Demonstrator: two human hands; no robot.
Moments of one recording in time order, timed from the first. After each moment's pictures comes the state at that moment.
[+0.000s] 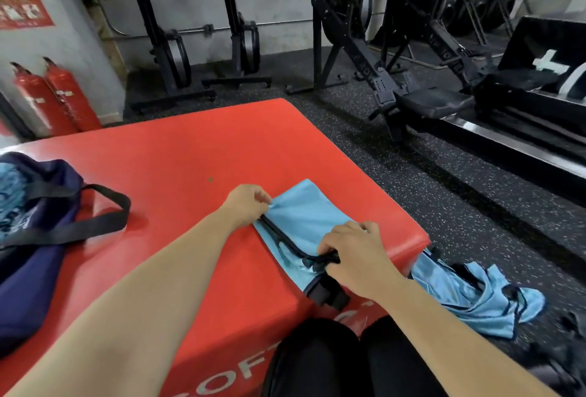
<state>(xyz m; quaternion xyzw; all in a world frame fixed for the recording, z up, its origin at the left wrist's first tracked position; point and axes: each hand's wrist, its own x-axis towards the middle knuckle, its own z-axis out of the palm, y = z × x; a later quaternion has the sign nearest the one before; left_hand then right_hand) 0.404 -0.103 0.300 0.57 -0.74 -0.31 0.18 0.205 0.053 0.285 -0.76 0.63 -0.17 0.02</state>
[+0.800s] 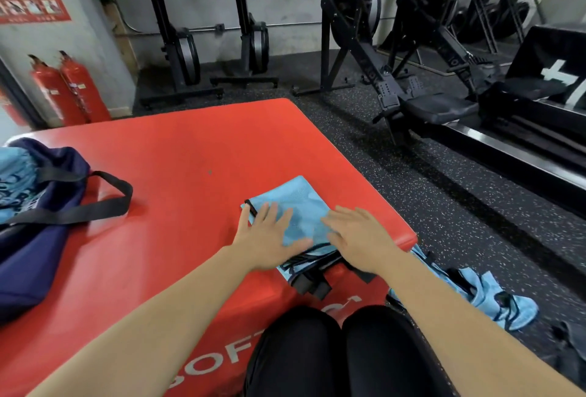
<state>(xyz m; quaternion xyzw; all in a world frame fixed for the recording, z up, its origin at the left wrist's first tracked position) 0.374 -0.008 0.288 0.52 -0.84 -0.12 -0.08 0.171 0.045 0.300 -0.77 0.64 -0.03 0.08</state>
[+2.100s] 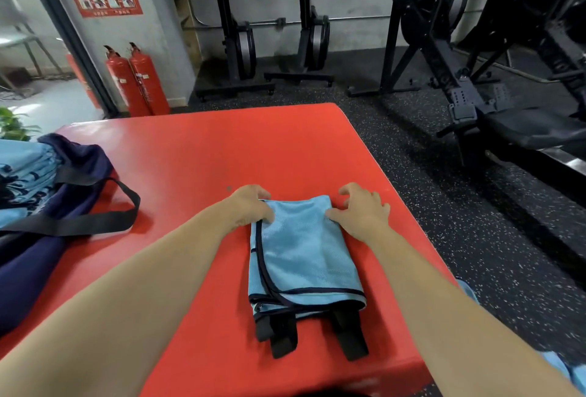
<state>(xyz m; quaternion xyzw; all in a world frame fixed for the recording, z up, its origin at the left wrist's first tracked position) 0.402 -0.161 0.308 0.70 -0.60 -0.37 0.14 0.176 -0.146 0.283 -0.64 0.73 -0.18 0.18</state>
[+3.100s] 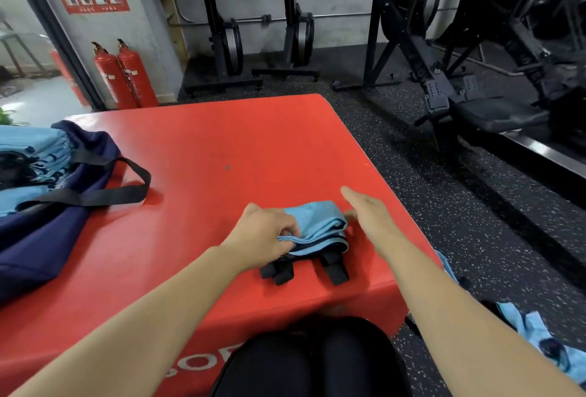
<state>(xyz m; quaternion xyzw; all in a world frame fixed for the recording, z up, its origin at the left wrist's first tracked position) 0.383 -0.018 0.306 0.48 -0.85 -0.14 0.14 0.159 -0.034 0.288 -0.45 0.64 -0.41 0.46</state>
